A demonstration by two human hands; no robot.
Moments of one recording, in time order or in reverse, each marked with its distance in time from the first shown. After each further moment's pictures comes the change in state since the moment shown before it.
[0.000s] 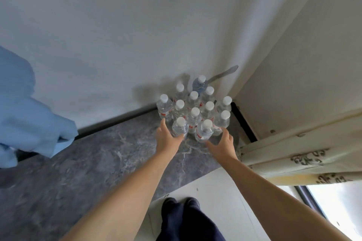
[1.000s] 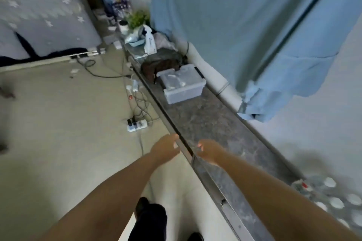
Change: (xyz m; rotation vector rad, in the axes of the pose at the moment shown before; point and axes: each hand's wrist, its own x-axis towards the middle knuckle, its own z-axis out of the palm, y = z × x) left_hand -0.388 -0.185 -0.162 -0.127 0.602 -0.600; right_hand -0.301 -0.089 0.196 -1.340 -1.050 -1.313
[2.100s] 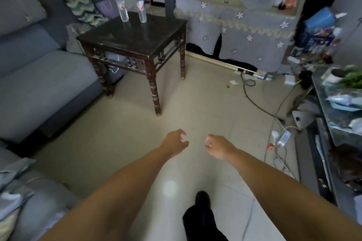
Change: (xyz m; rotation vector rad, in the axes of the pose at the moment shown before) left_hand -0.098 -0.530 -0.320 -0.485 0.571 -0.716; right_hand 0.213 -0.668 0.132 -0.446 -0.247 -0.691
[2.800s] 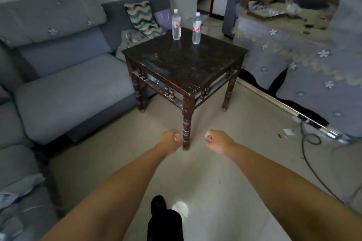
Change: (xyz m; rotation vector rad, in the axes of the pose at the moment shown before) left_hand 0.282 -0.050 -0.223 -0.209 0.250 -0.273; right_hand 0.359 -0.185 -0.157 -0.098 -0.048 -0.278
